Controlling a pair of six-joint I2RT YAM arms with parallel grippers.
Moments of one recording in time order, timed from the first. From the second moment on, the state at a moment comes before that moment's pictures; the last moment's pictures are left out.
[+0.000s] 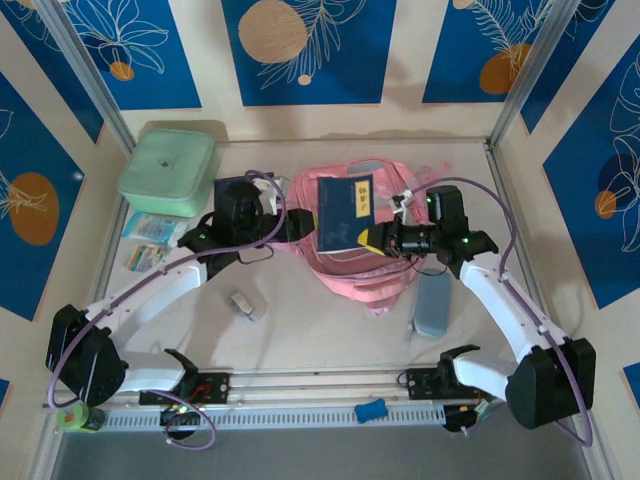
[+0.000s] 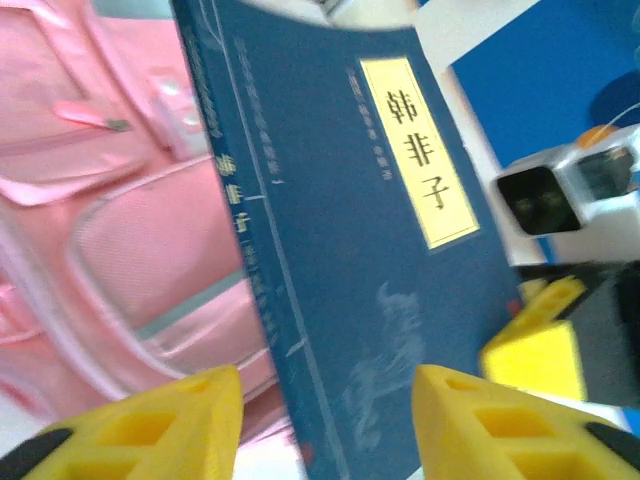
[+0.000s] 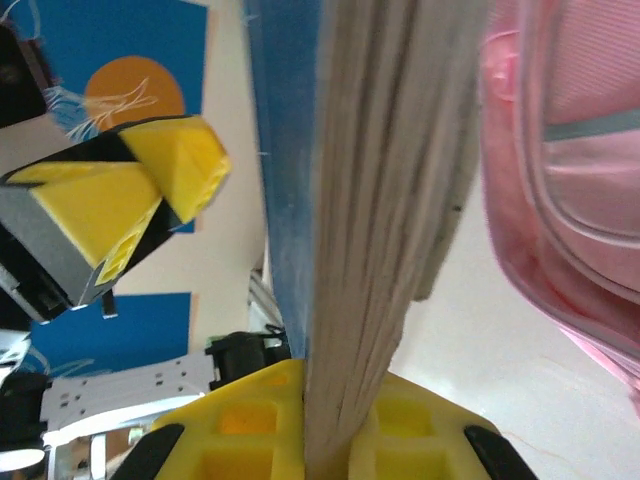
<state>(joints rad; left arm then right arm) -0.63 1.29 1.04 -0.22 0.36 -0.62 0.24 1.11 0.89 -0.51 -0.88 0.69</state>
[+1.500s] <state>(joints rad) -0.90 2.08 1.57 -0.38 0.10 0.27 -0.15 0.85 0.89 -0.98 -0.61 0.61</state>
